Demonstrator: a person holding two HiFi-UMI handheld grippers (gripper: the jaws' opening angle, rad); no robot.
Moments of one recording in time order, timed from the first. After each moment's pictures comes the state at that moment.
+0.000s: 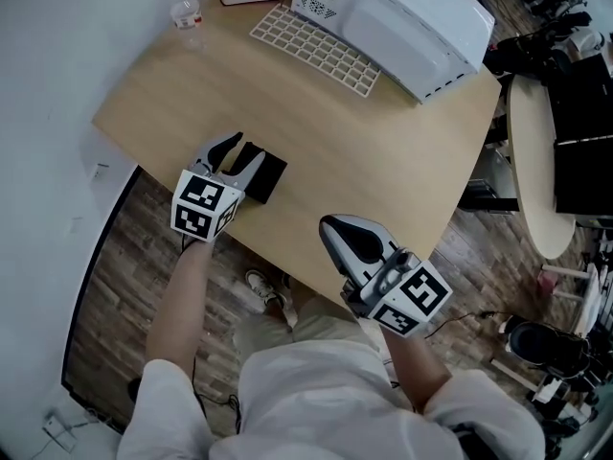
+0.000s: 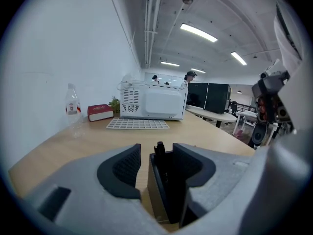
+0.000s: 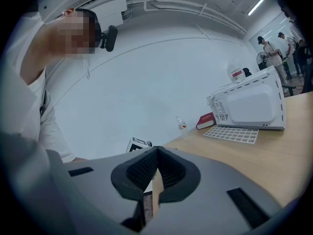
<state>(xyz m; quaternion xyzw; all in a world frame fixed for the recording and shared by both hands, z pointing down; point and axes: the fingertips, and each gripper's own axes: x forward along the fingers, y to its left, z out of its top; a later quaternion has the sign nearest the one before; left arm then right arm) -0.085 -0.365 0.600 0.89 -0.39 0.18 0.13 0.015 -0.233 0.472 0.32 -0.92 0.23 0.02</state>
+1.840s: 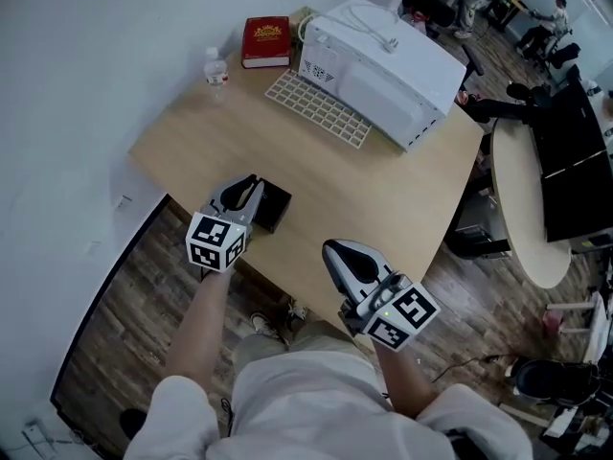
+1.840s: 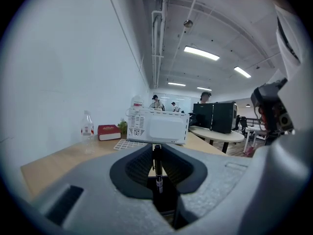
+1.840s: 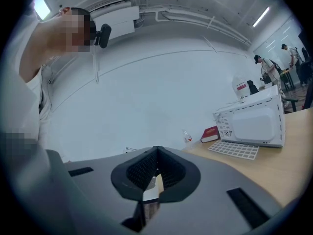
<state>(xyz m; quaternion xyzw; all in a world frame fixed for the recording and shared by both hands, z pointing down) -0.096 -0.326 0.519 0.88 -0.45 0.07 0.09 0.023 -0.193 0.409 0.32 -0.93 0.19 -0.02</state>
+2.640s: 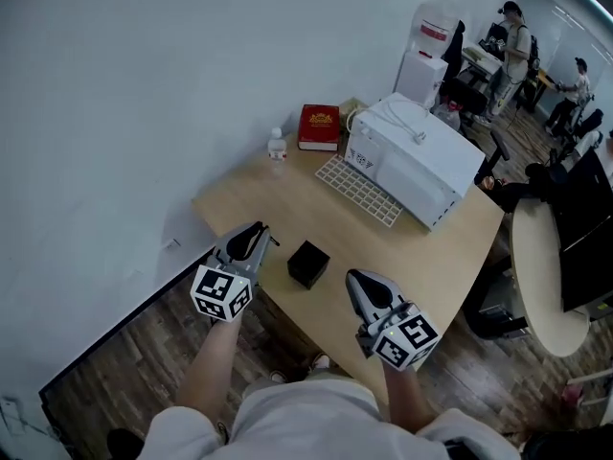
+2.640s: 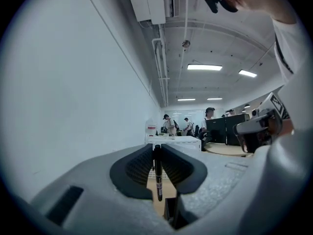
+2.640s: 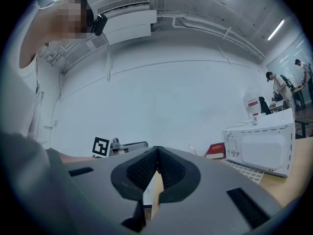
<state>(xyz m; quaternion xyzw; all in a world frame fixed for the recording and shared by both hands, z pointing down) -0.176 -0.269 0.377 0.84 -0.54 -0.01 0.00 0.003 -0.204 0.358 0.30 -0.95 0.09 -0.02</state>
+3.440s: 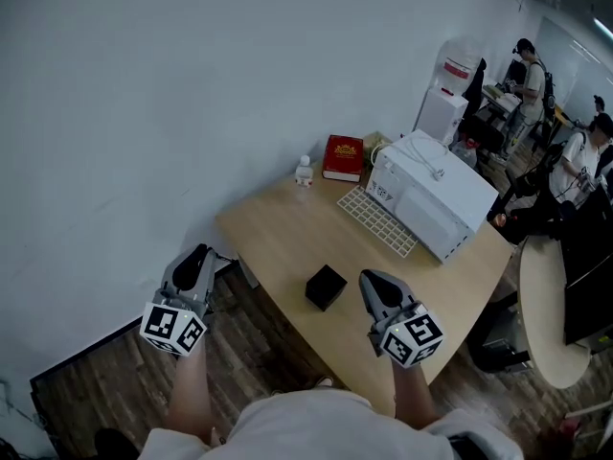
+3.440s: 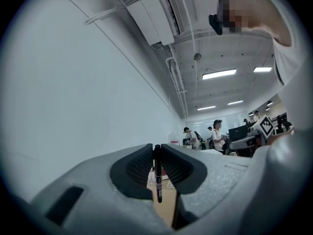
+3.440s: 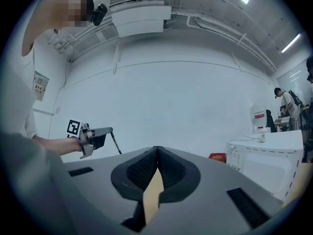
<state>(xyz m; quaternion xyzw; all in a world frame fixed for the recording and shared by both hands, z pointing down) -0.312 -0.162 0.296 0.76 -0.65 -0.06 -0.05 -0.024 -0.231 0.331 0.30 -0.95 0.04 0.00</state>
